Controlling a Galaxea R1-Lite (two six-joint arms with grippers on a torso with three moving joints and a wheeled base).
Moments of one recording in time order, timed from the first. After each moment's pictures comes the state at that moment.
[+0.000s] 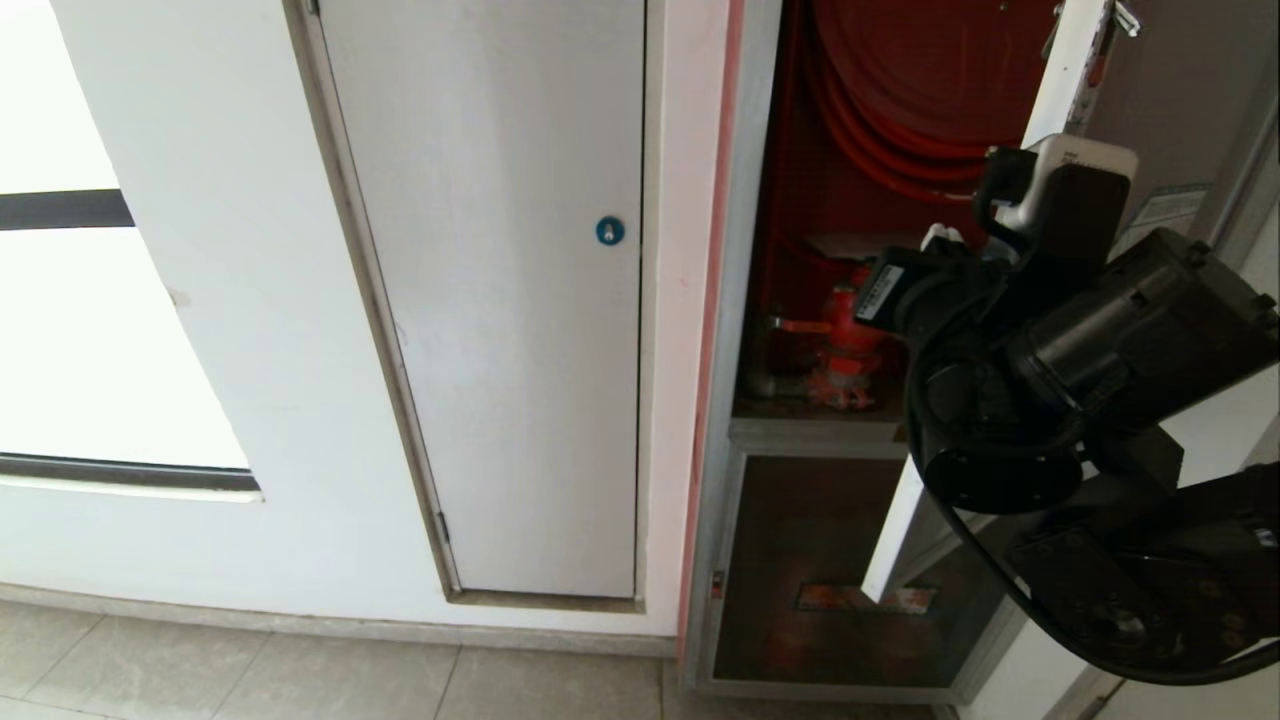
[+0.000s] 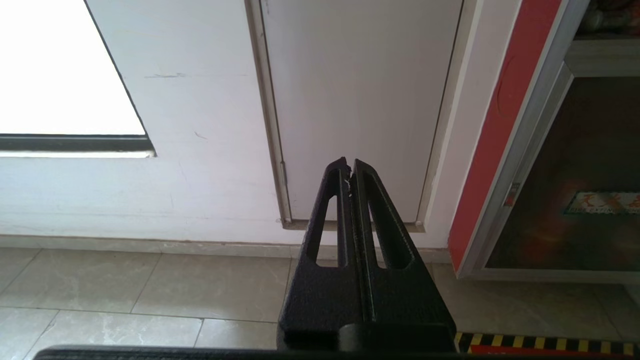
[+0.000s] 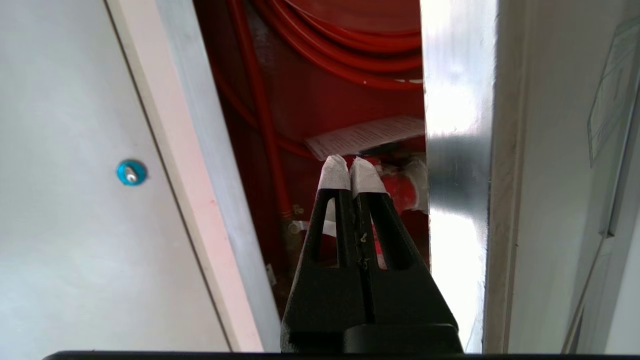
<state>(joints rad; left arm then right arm) 0.00 0.00 0.00 -0.02 -0.02 0.02 0.64 1.79 -0.89 -1.45 -0.93 -0.26</state>
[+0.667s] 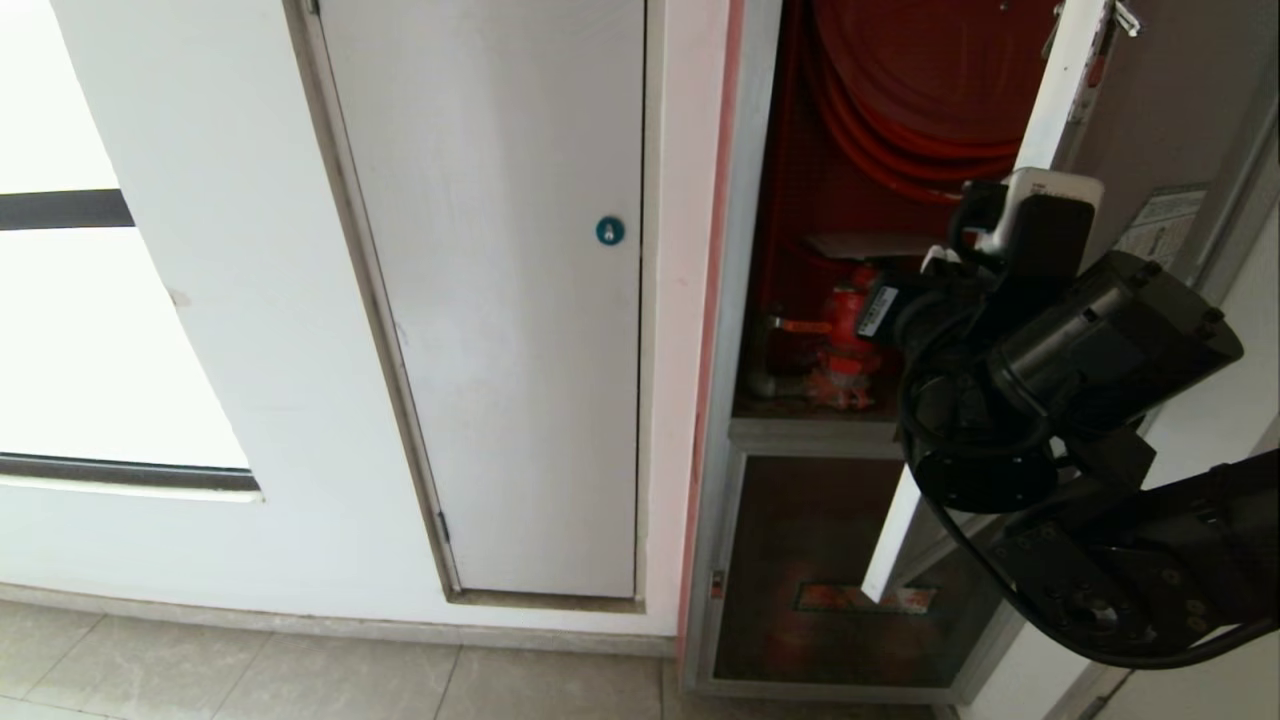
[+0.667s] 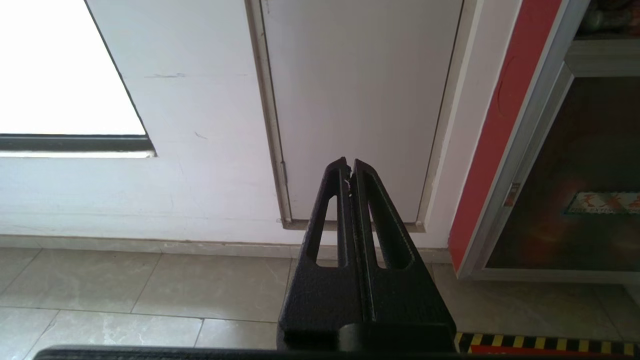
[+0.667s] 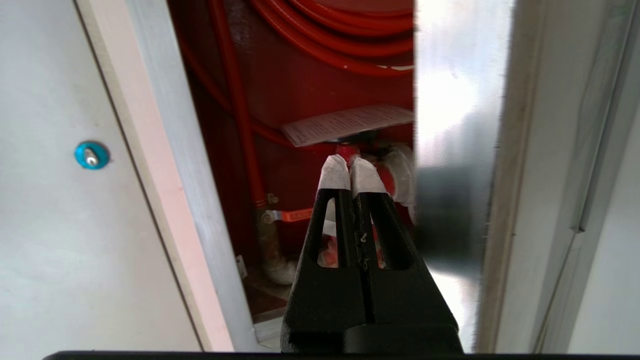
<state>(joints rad) 0.00 0.00 0.00 -0.02 -0.01 0.02 0.59 1.82 -0.86 -1.45 -0.92 -0.27</state>
